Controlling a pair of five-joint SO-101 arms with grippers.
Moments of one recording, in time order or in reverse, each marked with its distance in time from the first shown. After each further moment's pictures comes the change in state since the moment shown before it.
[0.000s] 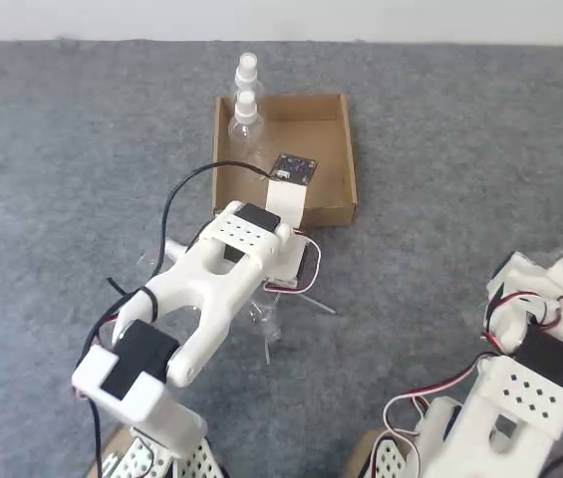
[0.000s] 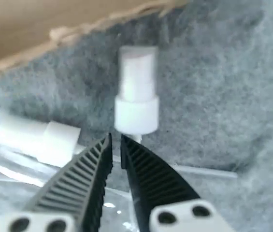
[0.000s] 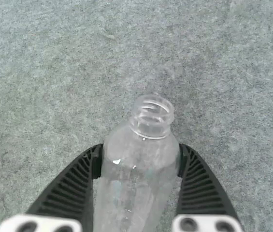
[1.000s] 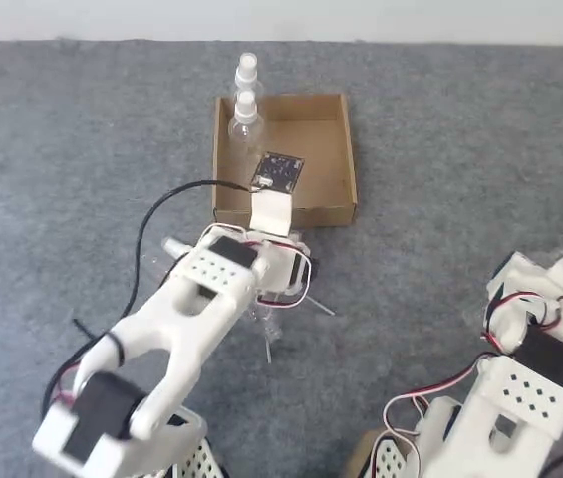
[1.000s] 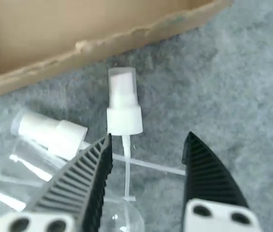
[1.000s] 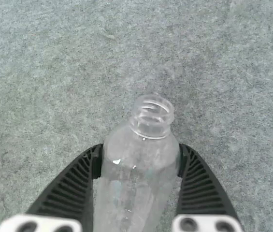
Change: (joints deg) left arm 0.2 -16.5 16.8 -15.2 1.1; right arm 0.0 0.0 0.0 0.0 0.0
